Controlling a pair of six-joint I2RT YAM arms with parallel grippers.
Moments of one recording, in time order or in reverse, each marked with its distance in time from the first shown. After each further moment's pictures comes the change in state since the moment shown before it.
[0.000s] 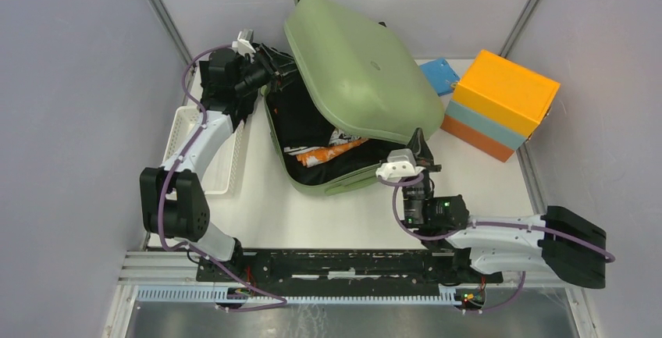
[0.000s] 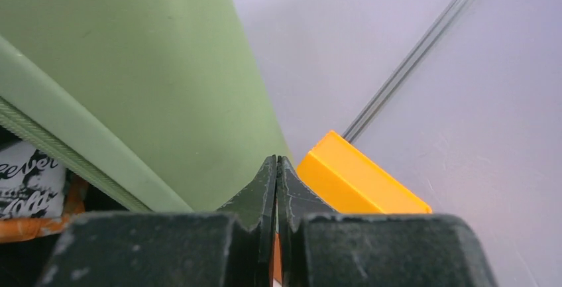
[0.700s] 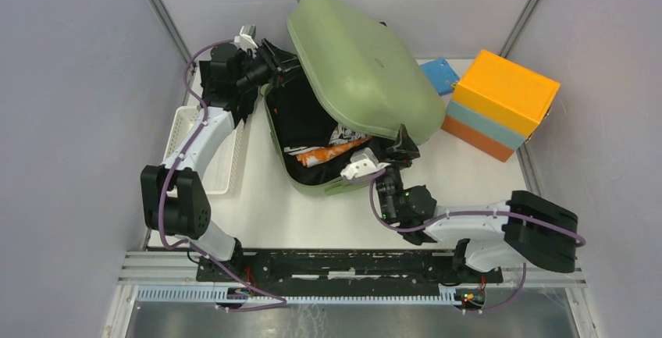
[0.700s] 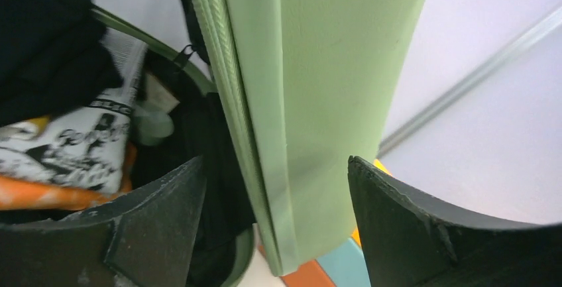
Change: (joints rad) left arm -0.012 0.017 0.051 -0.023 0.001 0.000; right arm -0.012 0.137 0.050 -0.233 -0.100 0.179
